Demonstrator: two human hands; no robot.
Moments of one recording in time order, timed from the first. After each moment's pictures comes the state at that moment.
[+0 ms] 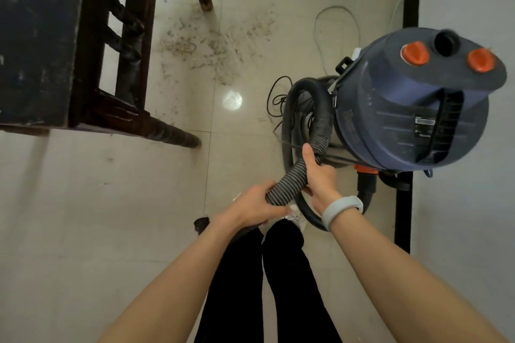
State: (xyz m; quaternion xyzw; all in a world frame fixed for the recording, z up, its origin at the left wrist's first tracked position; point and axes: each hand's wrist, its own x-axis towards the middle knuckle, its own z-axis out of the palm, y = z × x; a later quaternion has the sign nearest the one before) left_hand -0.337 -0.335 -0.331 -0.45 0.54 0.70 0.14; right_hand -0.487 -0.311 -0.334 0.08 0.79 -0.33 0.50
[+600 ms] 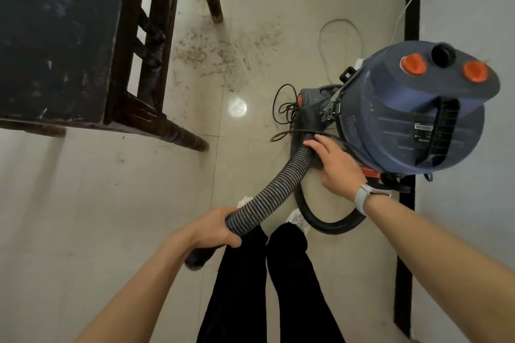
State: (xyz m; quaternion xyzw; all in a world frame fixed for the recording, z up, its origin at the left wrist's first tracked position) left_hand -0.240 -0.331 -0.301 -0.45 0.54 0.68 0.21; right_hand -0.534 -0.308 -0.309 -0.60 0.73 0.05 0.32
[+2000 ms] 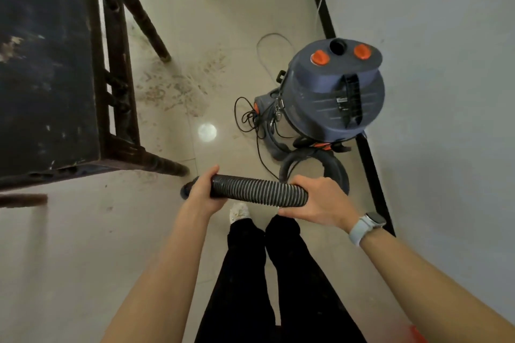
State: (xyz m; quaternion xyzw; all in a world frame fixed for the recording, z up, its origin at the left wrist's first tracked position) left_hand -0.295 -0.355 -0.228 -0.65 0.01 0.75 -0.09; right_hand -0.478 -0.198 -0.168 -0.56 0.76 -0.08 0.33
